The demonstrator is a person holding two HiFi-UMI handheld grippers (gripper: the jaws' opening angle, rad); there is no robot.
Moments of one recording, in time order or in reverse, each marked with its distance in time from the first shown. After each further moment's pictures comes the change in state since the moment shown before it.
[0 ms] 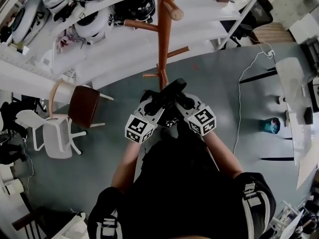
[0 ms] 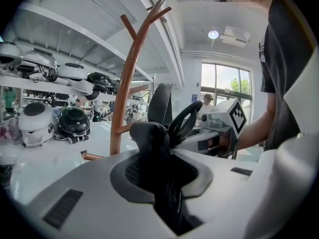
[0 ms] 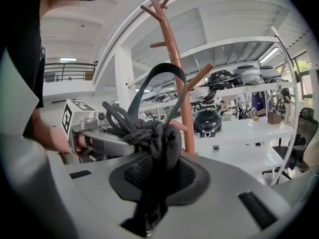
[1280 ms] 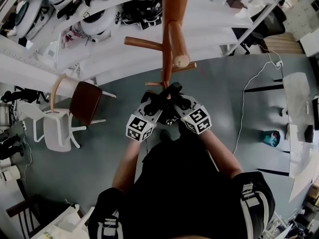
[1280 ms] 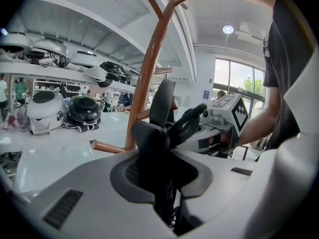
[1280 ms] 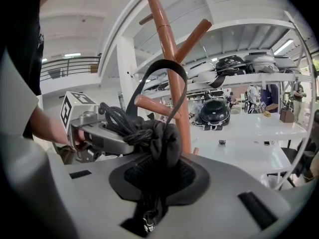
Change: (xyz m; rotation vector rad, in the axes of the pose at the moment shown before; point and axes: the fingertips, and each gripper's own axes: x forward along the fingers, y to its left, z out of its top) left arm 0.050 0.071 -0.026 -0.091 0.069 0.096; right arm 0.068 -0.060 -0.016 -0.038 0.119 0.092
